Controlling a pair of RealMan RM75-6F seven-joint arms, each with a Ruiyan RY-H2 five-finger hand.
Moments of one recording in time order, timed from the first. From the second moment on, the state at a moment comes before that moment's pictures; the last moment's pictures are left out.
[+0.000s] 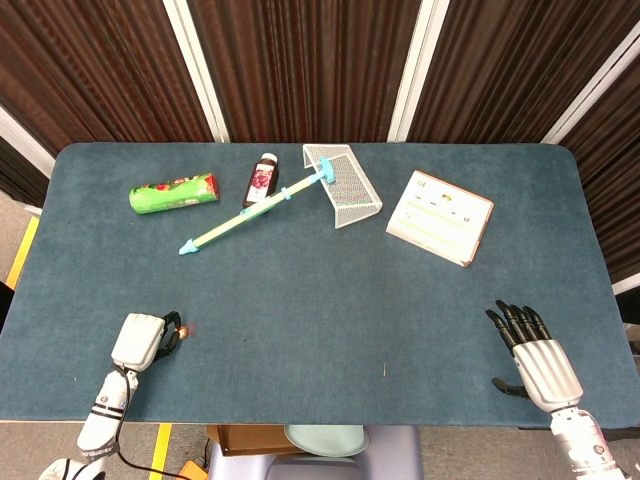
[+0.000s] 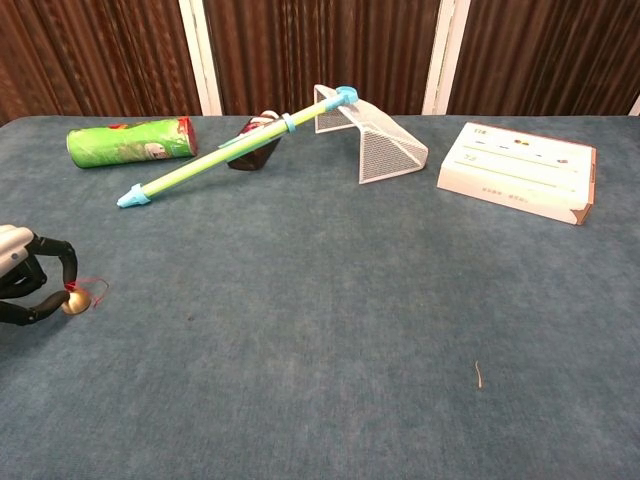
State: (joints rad) left arm -0.34 -1.74 -0.02 -0.90 1.54 1.31 -0.04; right arm 0.12 -1.15 -0.04 -1.67 -1.59 1.37 -0.14
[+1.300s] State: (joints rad) left arm -0.33 -1.64 -0.04 -1.05 1.57 1.41 -0.07; right arm 0.12 -1.15 -0.05 -1.67 -1.60 1.36 -0.13
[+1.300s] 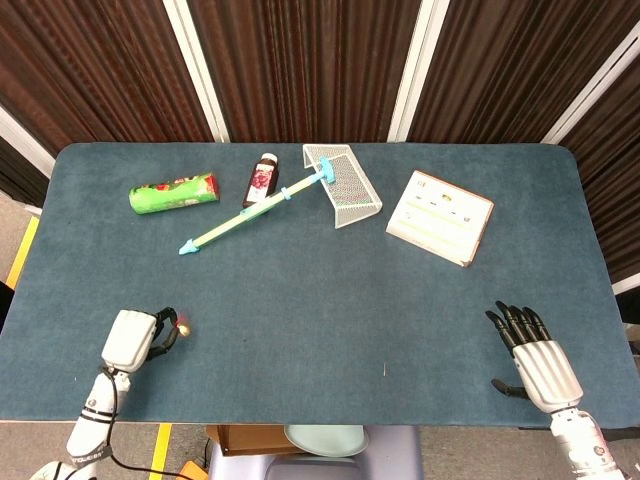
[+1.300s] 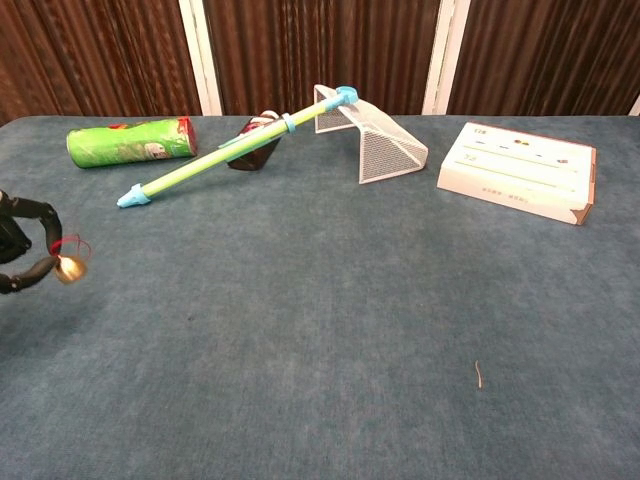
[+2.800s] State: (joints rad) left arm -0.26 -1.40 0.02 -1.35 1.52 1.38 0.01; right arm 0.11 -1.14 -0.06 -1.67 -1.63 1.38 -0.13
